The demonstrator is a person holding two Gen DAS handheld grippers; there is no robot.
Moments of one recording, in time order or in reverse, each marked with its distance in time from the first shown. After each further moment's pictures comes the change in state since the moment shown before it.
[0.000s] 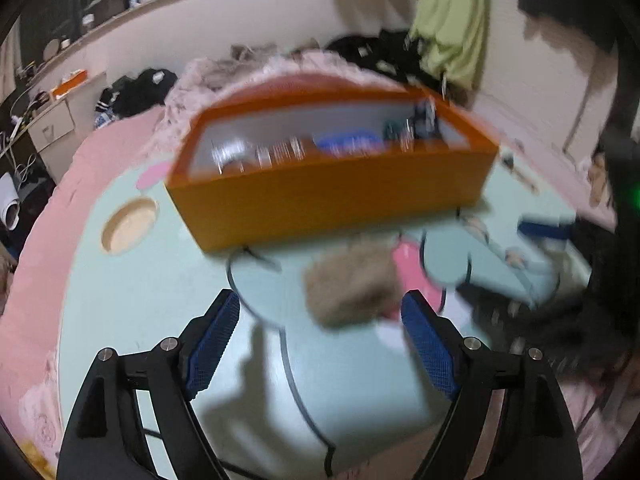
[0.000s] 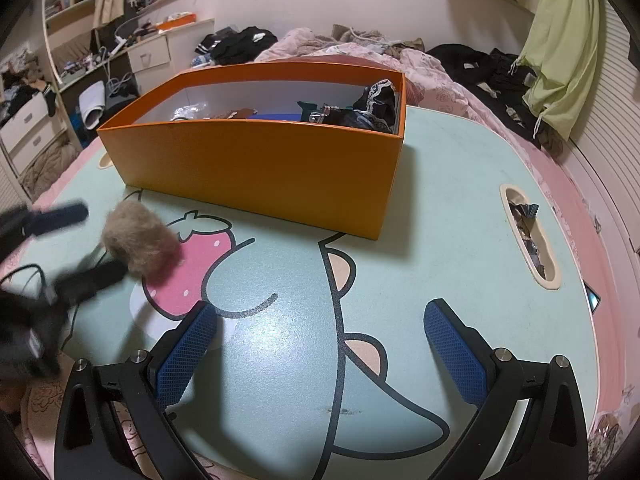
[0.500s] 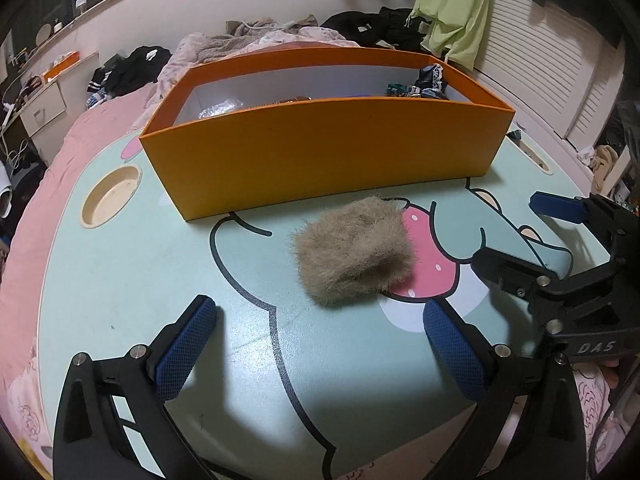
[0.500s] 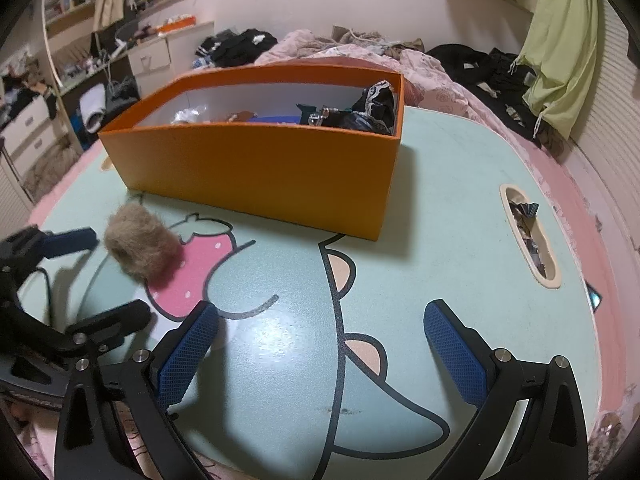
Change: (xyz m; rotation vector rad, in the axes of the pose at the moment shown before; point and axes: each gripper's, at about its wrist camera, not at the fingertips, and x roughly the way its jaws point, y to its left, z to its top) left arm 0.064 0.009 0.004 -0.032 0.042 -0.017; right arm -0.011 -0.005 -0.001 0.035 -0.033 0.052
